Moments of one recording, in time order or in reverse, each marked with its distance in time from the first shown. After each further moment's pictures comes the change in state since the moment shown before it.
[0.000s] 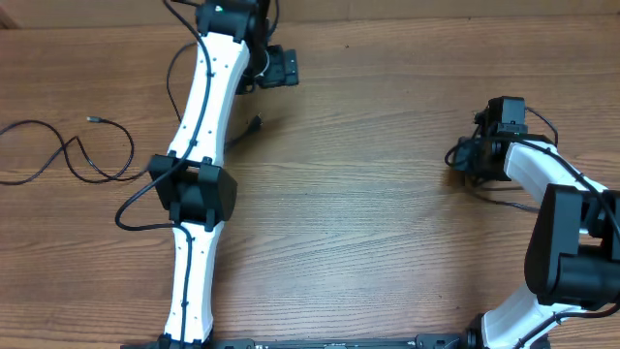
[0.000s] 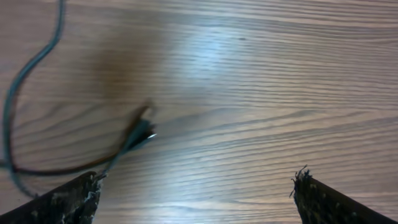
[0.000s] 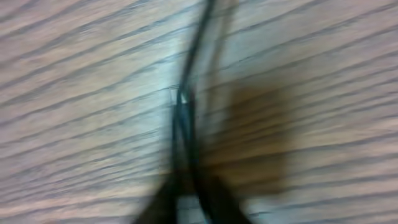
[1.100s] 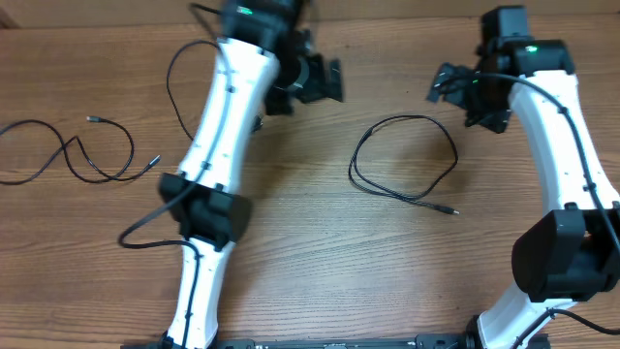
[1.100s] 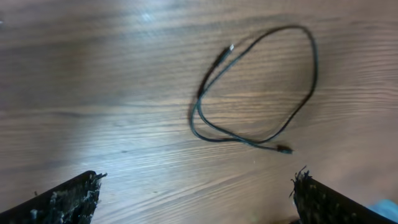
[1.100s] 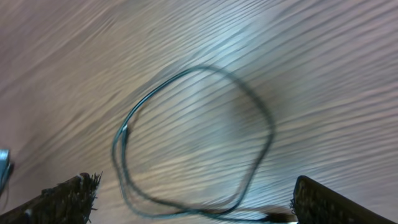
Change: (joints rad) left arm -0.185 -0.143 -0.024 -0.137 0.220 -0.163; right arm 0.120 0.023 0.735 -0.735 0.008 0.298
